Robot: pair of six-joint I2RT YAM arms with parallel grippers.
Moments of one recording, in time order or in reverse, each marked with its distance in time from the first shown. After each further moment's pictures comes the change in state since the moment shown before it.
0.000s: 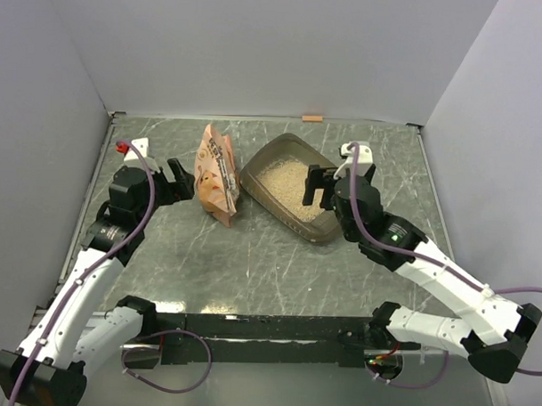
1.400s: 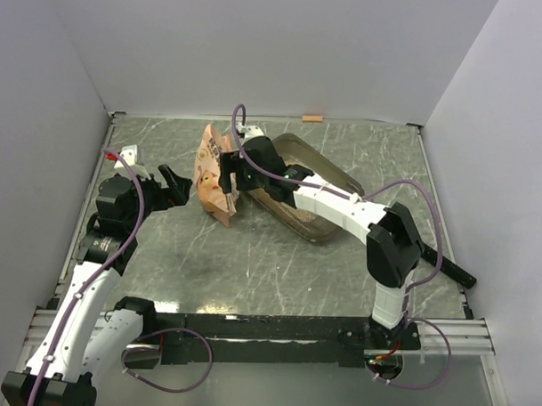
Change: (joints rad) left arm 0.119 -0.092 -0.099 0.059 0.216 -0.020; right arm -0.024 0.849 0.472 0.152 -0.571 0.103
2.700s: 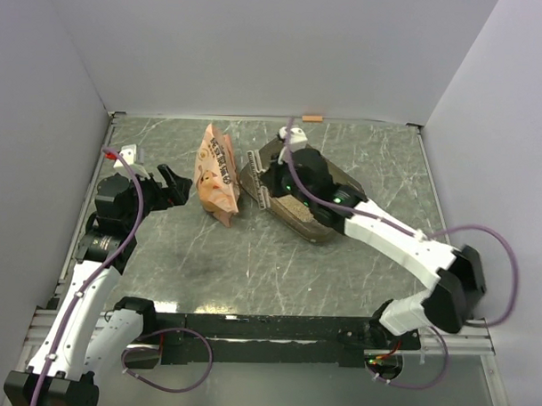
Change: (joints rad) left arm 0.028 0.008 0.000 0.005 0.048 -0.006; right arm -0.032 -0.390 -0.326 0.101 0.068 -0.084
